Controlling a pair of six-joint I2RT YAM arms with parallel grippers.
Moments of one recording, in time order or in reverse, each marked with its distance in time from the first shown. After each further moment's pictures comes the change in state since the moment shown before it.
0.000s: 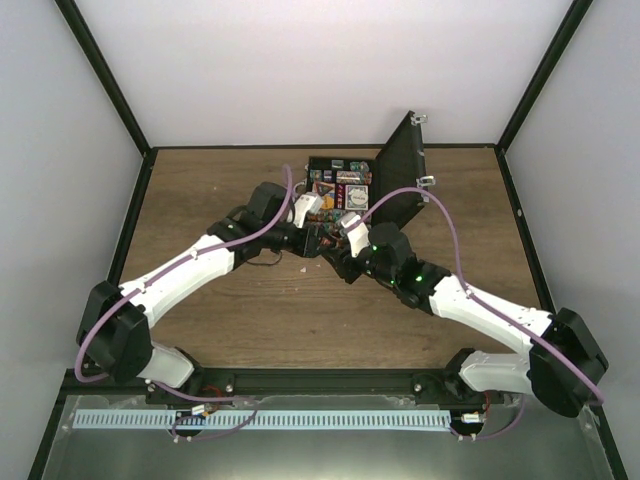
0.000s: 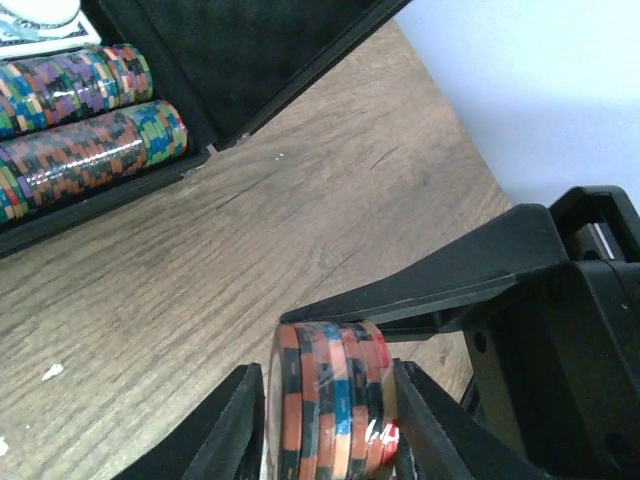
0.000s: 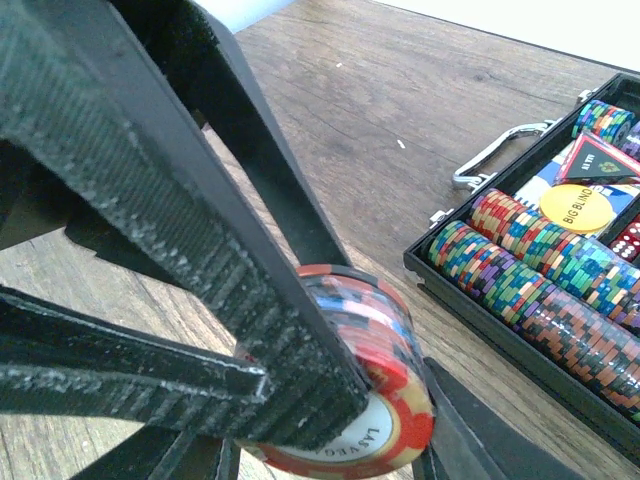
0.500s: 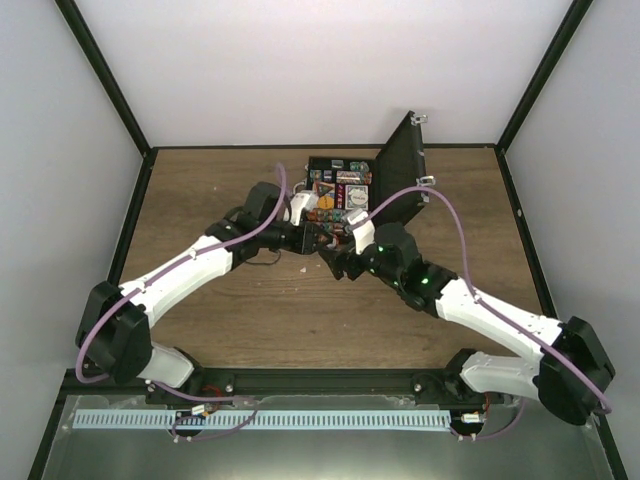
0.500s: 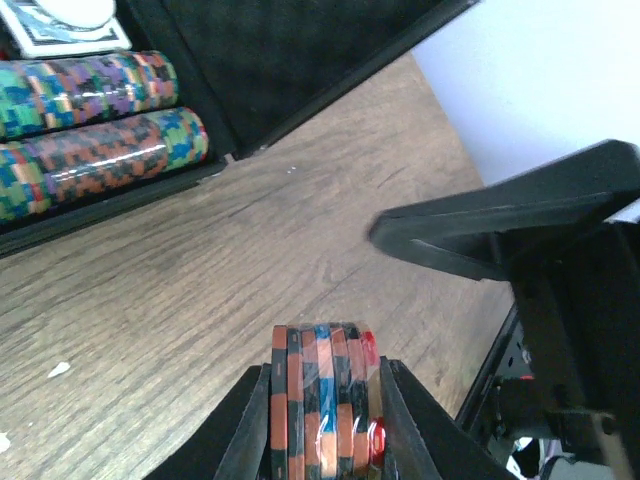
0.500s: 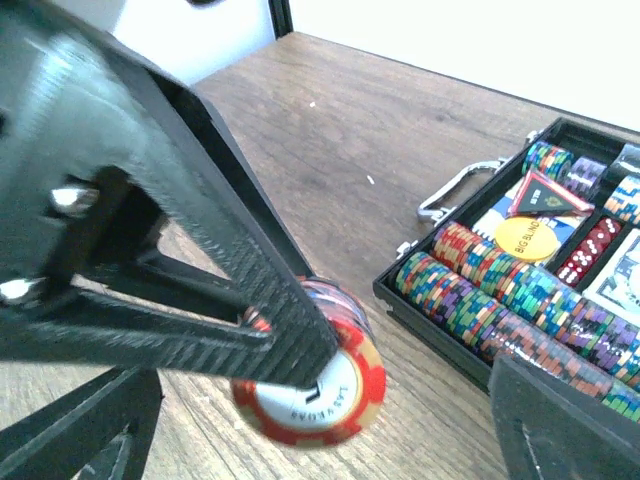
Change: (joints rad) left arm 0.013 -0.002 -0.016 0.032 0.003 -0.059; right arm 0.000 -0.040 -0.001 0.004 0.066 -0.006
